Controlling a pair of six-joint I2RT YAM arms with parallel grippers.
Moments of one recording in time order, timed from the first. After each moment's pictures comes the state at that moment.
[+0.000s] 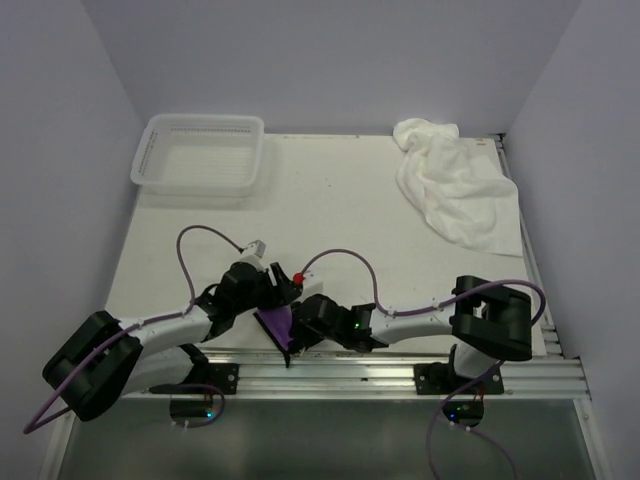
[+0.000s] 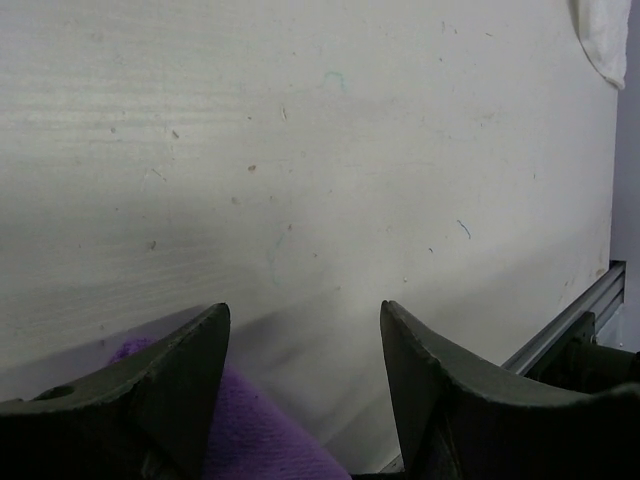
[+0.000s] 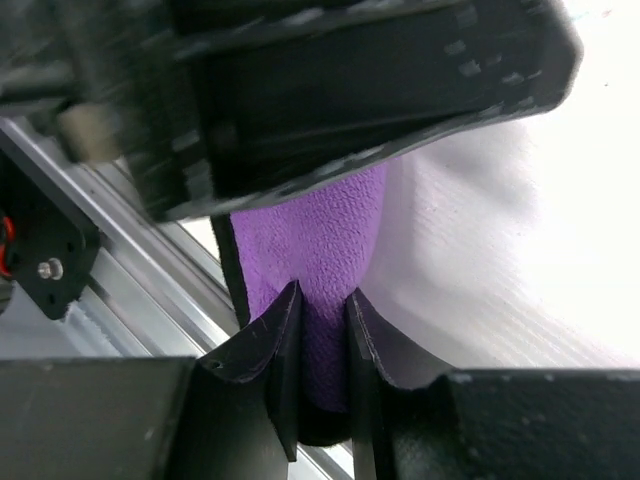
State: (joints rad) left arm -0.66 1.14 0.20 0.36 0.07 -0.88; right arm 1.31 1.63 0.73 0.16 0.20 0.80
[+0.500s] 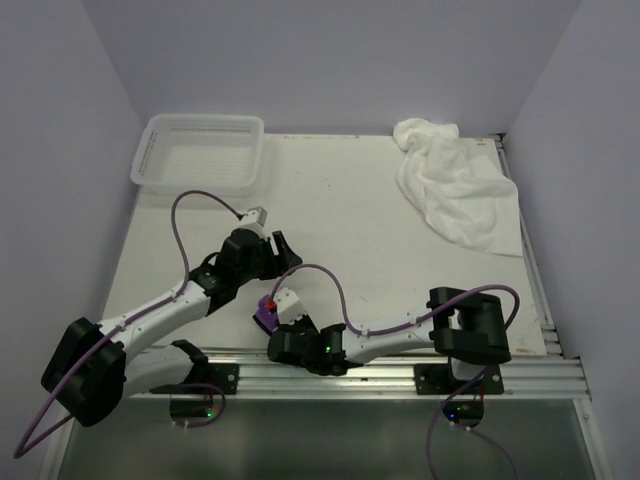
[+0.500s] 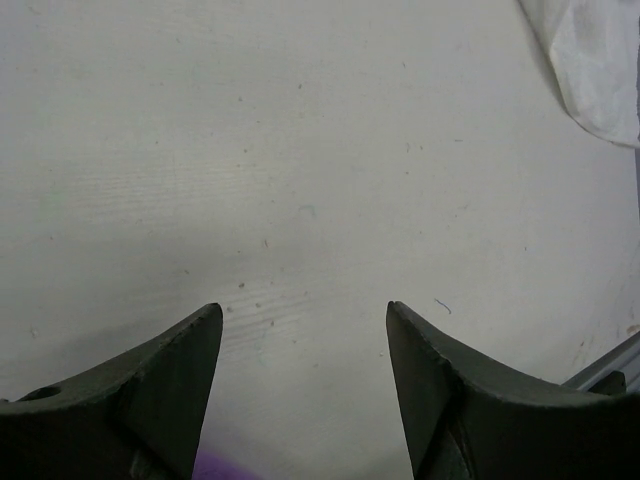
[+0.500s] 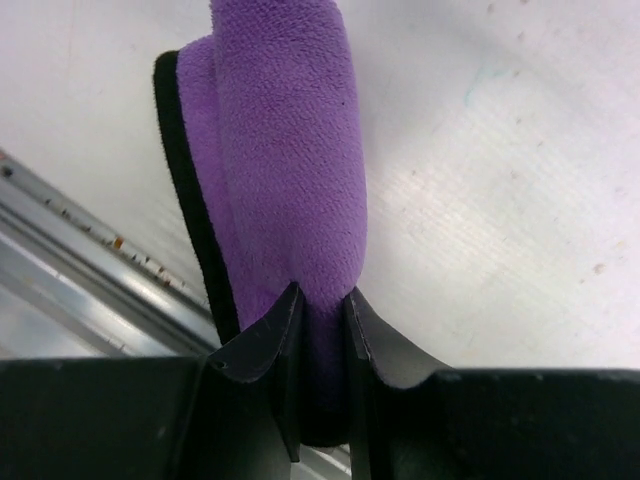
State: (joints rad) left arm -0.60 1.13 0.53 0.01 0.00 -0.72; right arm 1.52 1.75 0.96 -0.16 0.65 0.69
